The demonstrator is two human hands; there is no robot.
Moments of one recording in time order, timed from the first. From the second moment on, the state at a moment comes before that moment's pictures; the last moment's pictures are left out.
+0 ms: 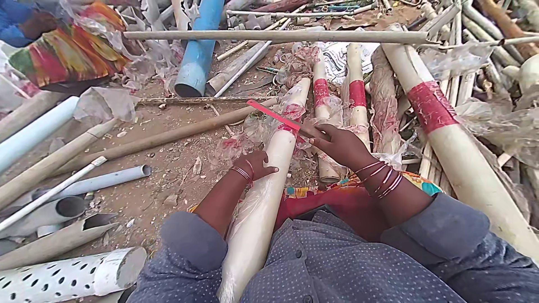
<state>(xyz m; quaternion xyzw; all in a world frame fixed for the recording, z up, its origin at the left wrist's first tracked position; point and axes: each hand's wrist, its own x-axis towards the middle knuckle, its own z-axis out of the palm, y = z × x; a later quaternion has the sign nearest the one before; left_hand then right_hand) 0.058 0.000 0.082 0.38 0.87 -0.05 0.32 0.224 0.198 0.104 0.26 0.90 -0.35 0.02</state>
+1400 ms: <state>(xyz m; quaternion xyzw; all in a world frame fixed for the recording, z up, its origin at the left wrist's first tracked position) 0.084 -0.016 0.115 0.38 0.88 0.01 0.29 0.288 0.201 0.140 0.19 0.95 -0.23 0.13</state>
